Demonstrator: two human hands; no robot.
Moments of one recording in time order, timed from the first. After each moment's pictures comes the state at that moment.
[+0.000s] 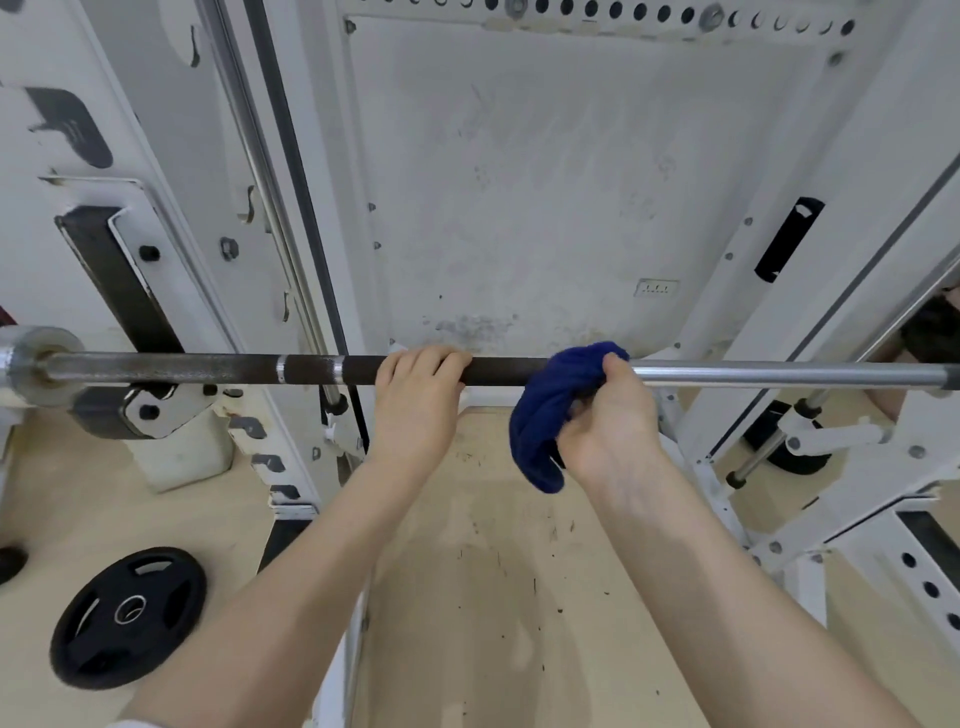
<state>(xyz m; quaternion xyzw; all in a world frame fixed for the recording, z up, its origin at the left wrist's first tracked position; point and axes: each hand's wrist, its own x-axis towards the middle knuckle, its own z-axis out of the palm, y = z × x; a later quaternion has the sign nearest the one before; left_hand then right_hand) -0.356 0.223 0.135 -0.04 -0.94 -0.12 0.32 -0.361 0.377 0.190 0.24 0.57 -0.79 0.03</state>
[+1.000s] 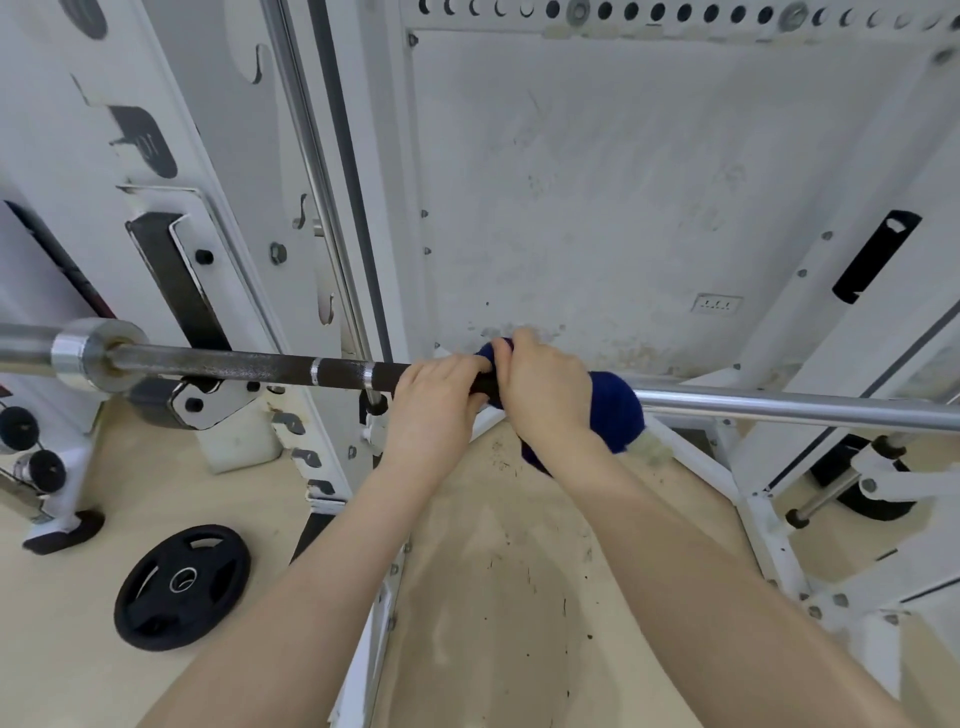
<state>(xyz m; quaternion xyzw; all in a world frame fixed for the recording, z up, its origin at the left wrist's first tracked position) -0.353 0.222 0.152 0.01 -0.95 -0.19 0.24 -0.402 0.328 0.175 -0.18 0.96 -0.16 -0.12</state>
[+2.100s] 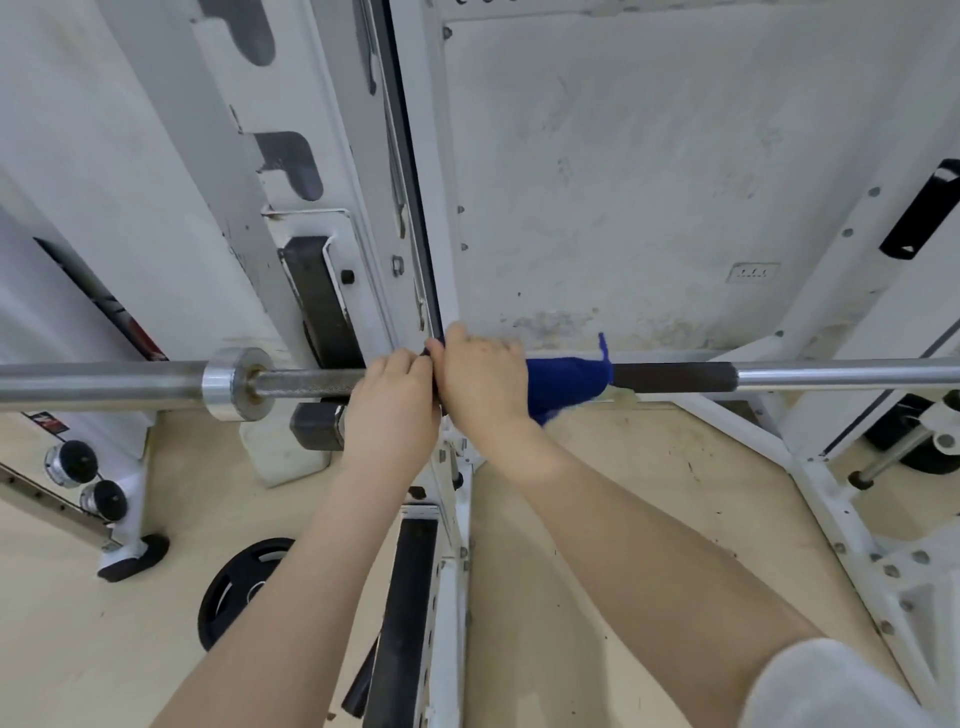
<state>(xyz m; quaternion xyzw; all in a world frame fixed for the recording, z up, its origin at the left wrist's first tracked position) -0.307 0.061 0.172 0.05 -0.98 -0.06 0.19 -0.367 0.145 0.169 -0.24 0.95 -0.13 -0.16</state>
